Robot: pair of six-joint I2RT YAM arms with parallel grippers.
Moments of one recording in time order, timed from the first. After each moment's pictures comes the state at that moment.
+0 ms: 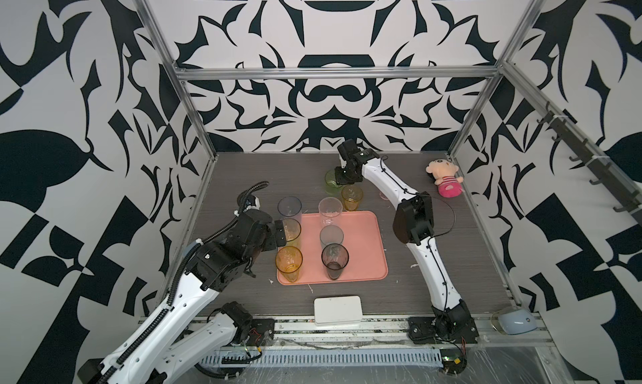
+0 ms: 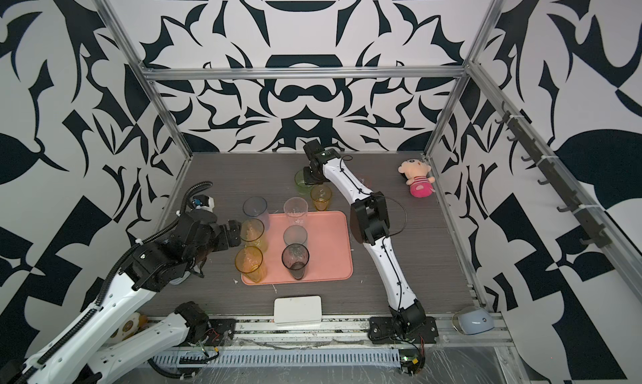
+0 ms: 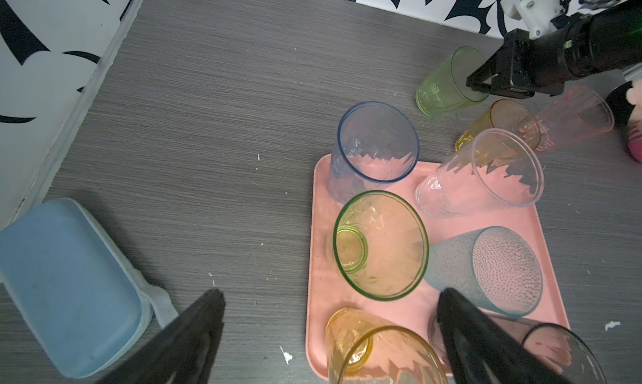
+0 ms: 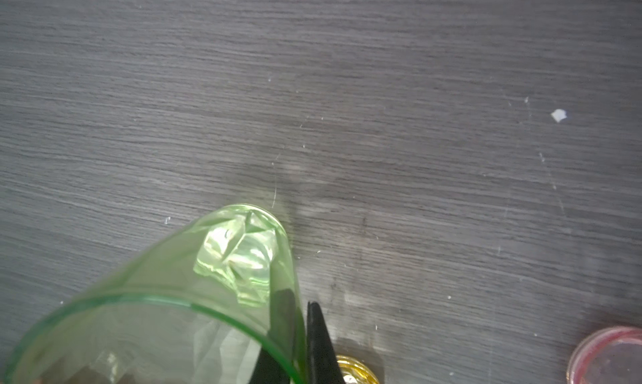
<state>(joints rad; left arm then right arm) -0.66 0.81 0.96 -0.94 -0.39 -0.61 0.49 2.53 2.46 -1.00 0.02 0.35</state>
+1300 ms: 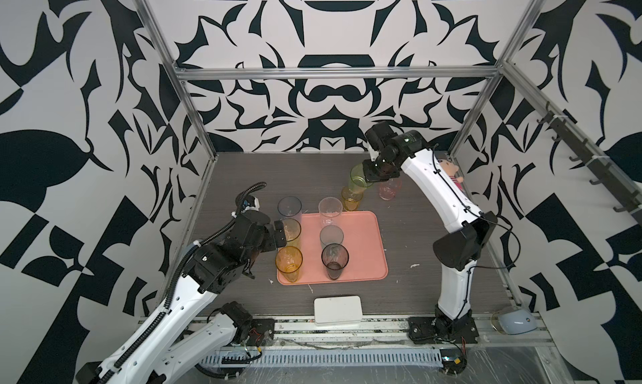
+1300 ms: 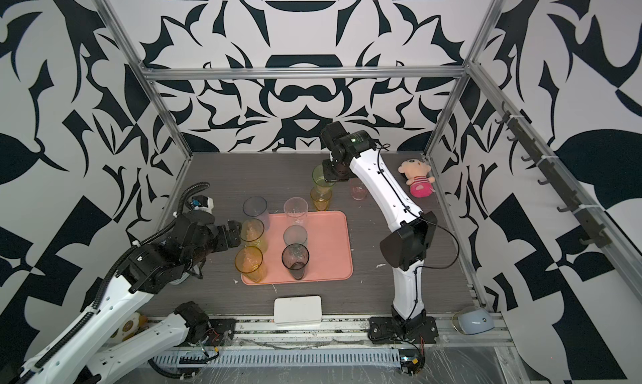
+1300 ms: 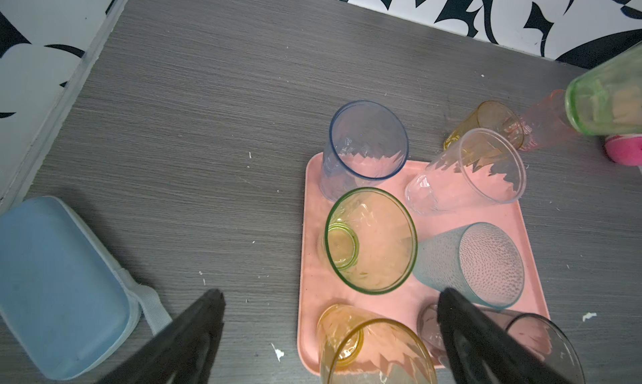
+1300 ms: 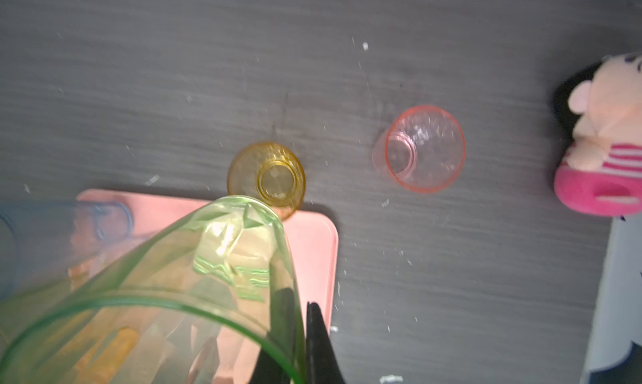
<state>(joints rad) -0.66 0.79 0.96 -0.94 -0.36 -0.62 0.51 1.93 2.16 -1.38 0.12 0.34</state>
